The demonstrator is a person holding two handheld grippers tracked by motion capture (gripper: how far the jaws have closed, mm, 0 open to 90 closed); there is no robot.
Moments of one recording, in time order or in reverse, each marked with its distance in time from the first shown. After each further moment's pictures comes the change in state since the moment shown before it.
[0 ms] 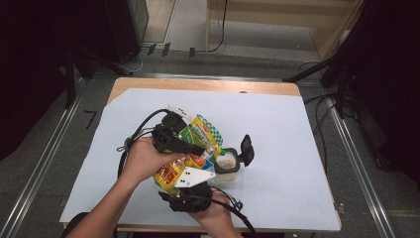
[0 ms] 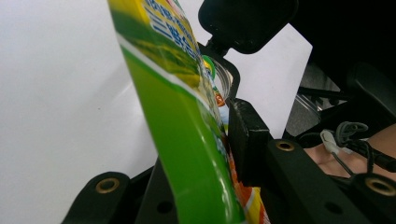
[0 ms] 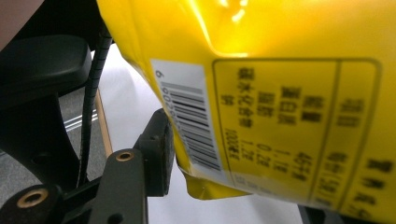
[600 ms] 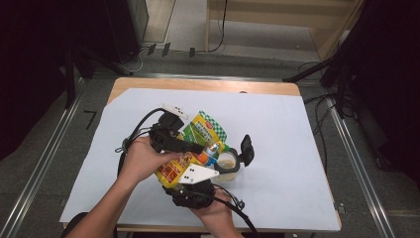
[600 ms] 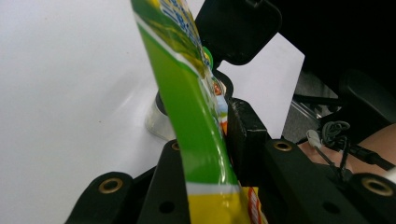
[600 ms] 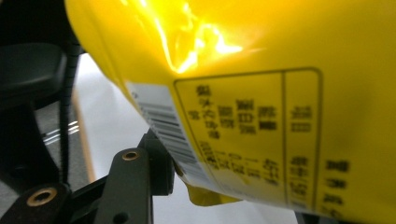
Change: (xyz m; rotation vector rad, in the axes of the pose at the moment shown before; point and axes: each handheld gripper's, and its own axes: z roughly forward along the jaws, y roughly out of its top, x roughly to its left) left arm -0.004 -0.002 -0.008 -0.050 -0.010 0.039; right arm -0.008 -0.002 -0.001 -0.029 -0.050 0.028
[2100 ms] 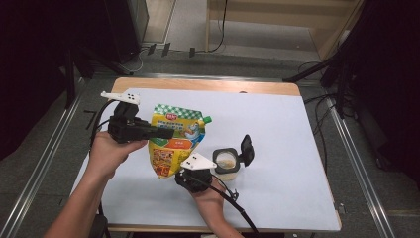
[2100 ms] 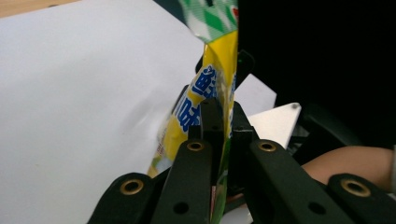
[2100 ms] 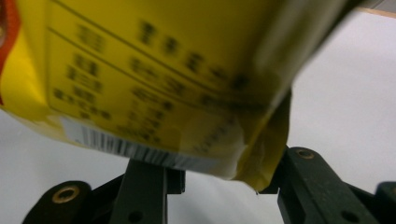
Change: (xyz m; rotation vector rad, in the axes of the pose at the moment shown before) left arm 0.029 -0.029 -0.077 -0.232 -0.066 -0.015; right arm -0.034 -0.013 0.040 -0.072 -0.221 0.076
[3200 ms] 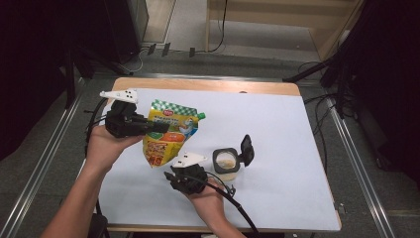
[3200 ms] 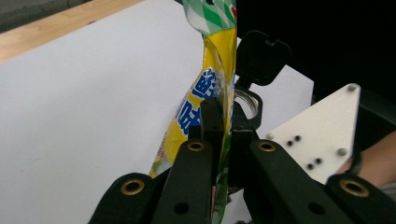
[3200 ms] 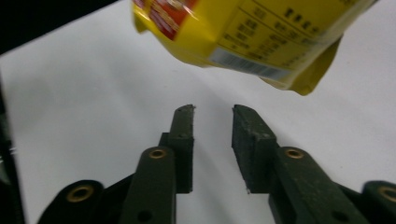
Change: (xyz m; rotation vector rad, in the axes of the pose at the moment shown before) left arm 0.013 -0.001 -0.009 0.012 0.087 0.108; right arm 0.011 0.016 -0.001 0.180 0.097 -0.003
